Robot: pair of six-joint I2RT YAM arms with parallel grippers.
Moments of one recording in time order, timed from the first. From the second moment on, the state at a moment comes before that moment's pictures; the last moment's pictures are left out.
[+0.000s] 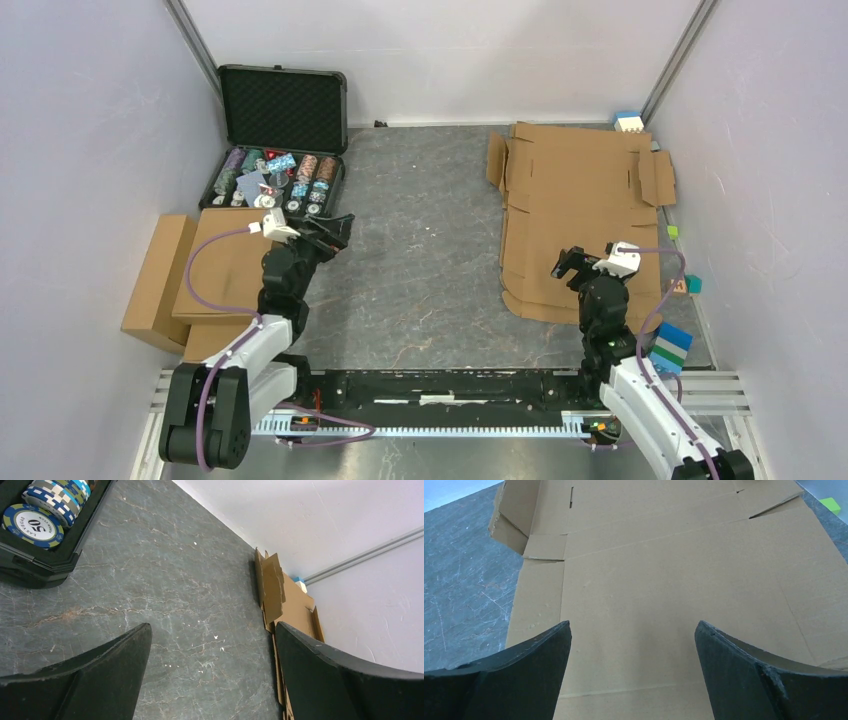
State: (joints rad) left arm -0.09 1.00 0.20 0.76 0.12 -0.81; right arm 0.25 0.53 0.05 0.29 0.45 0.31
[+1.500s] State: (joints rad) left arm -0.36 1.17 0.33 0.74 0.25 -0.63; right arm 0.53 1.42 0.62 0.04 0.41 0.26
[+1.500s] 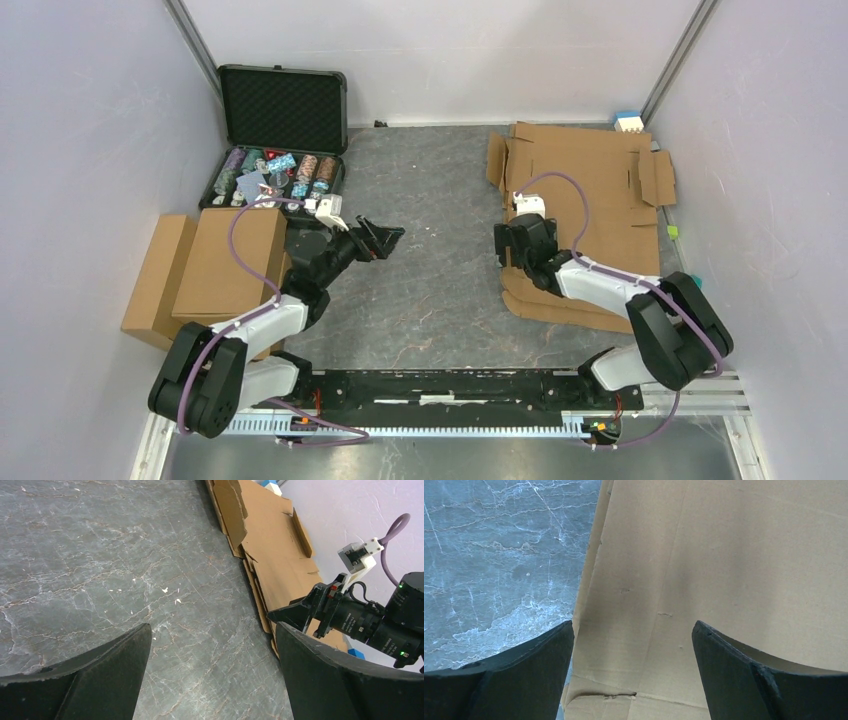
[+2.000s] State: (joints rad) left arm -0.36 1.17 0.33 0.73 0.24 -0.61; right arm 0.54 1.46 0.67 -0.03 0.50 0.27
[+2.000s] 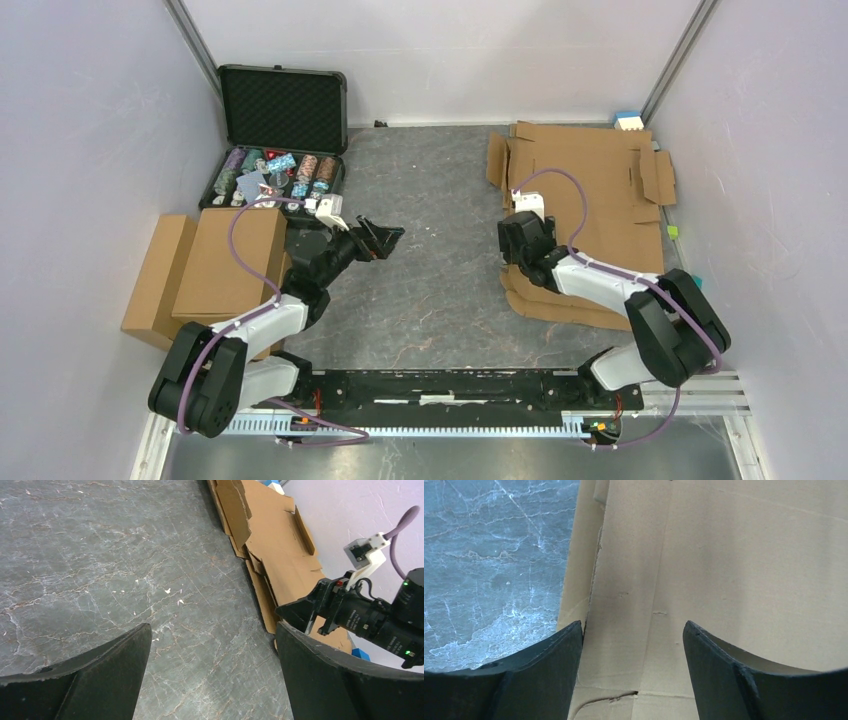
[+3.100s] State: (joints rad) left arm -0.36 1.17 0.33 0.72 0.24 -0.61; right arm 0.52 1.38 0.65 -0.14 0.66 0.28
